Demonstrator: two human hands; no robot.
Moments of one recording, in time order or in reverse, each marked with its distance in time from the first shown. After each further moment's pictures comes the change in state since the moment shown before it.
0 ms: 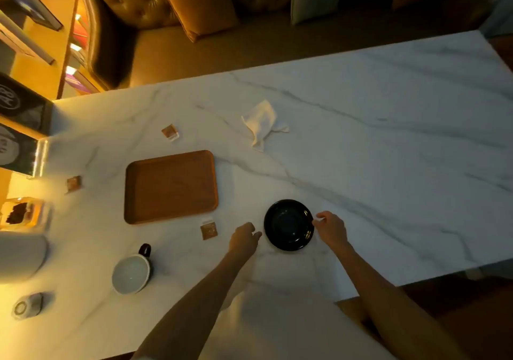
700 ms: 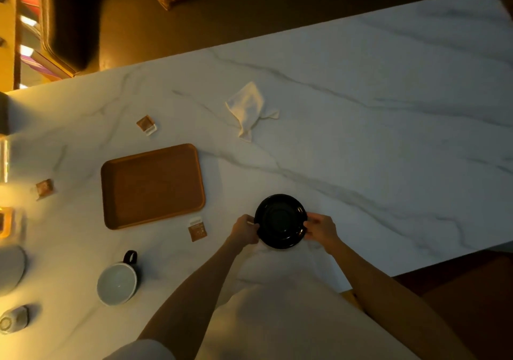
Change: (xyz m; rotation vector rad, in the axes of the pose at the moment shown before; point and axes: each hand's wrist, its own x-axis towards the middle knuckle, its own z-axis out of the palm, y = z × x) left_hand 0.047 0.025 0.008 -0.506 -0.201 -0.280; right_hand 0.027 0.017 0.014 0.476 -0.166 0.223
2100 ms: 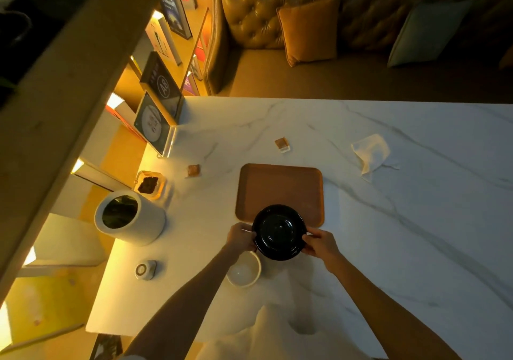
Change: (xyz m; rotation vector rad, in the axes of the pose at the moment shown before) left_hand -0.068 -0.155 -0.317 -0.376 0.272 0.170; right_hand -0.119 -0.076 0.308 -0.062 -0.225 -0.214
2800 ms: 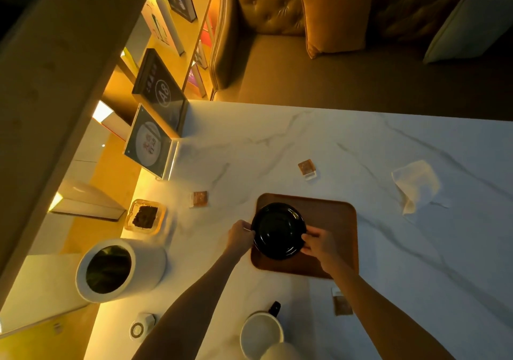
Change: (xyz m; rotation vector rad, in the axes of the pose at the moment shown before) left_hand 0.168 0.055 -0.045 0.165 0.106 -0.089; right_hand 0.148 -0.083 0.086 -0.008 0.011 0.130
